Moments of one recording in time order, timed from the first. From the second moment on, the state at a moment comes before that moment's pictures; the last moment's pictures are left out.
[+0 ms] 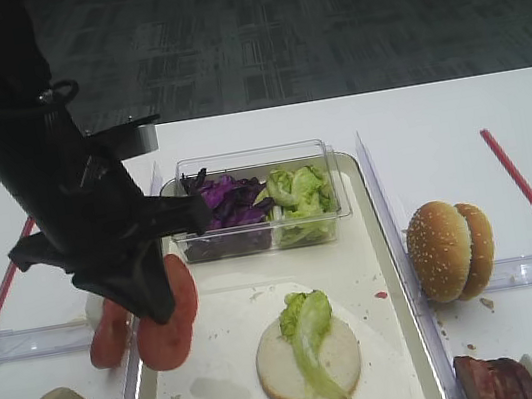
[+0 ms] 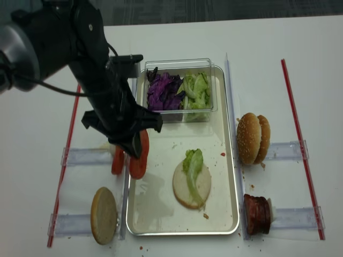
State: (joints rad) left arm -0.44 1.67 -1.22 -0.34 1.22 -0.01; right arm 0.05 -0.02 -0.47 -0.07 1.14 0.04
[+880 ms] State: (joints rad) left arm -0.44 1.82 -1.03 -1.13 1.15 0.68; right arm 0.05 -0.02 -0.47 -0.07 1.14 0.04
